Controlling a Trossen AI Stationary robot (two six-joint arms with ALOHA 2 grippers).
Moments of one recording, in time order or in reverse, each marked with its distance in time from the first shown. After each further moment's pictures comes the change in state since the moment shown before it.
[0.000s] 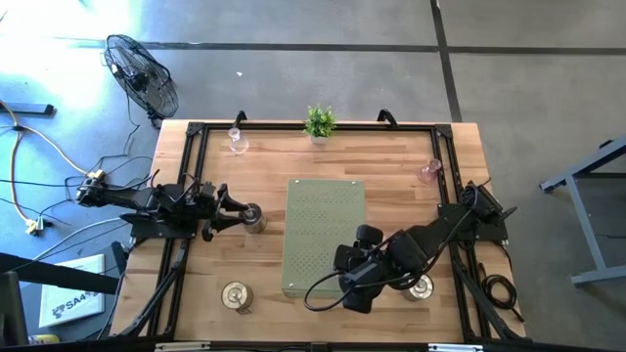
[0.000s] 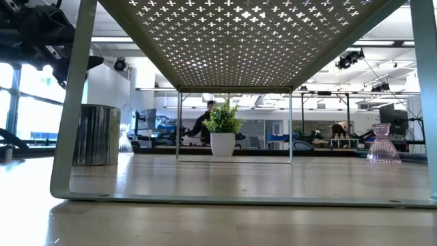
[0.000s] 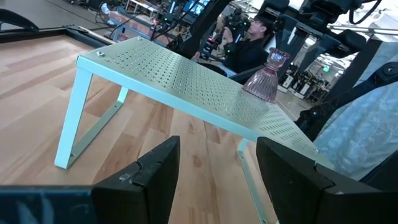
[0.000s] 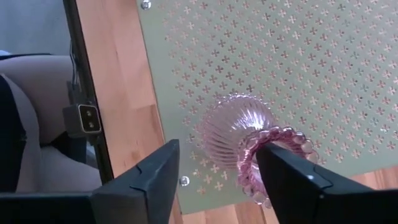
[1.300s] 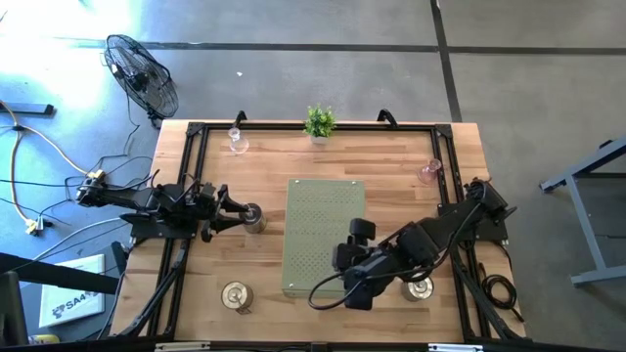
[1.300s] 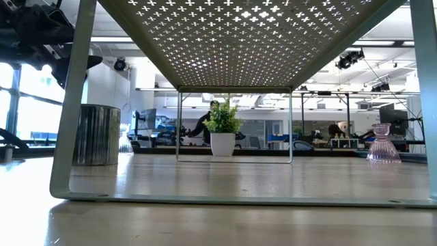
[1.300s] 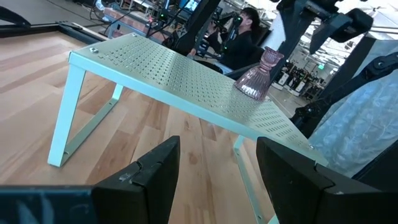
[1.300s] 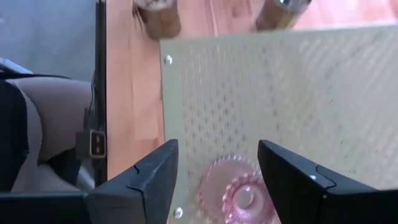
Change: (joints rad) left arm 0.000 0.000 0.000 0.003 0.020 -0.003; right arm -0.001 -0.055 0.010 0.120 0.114 -0.201
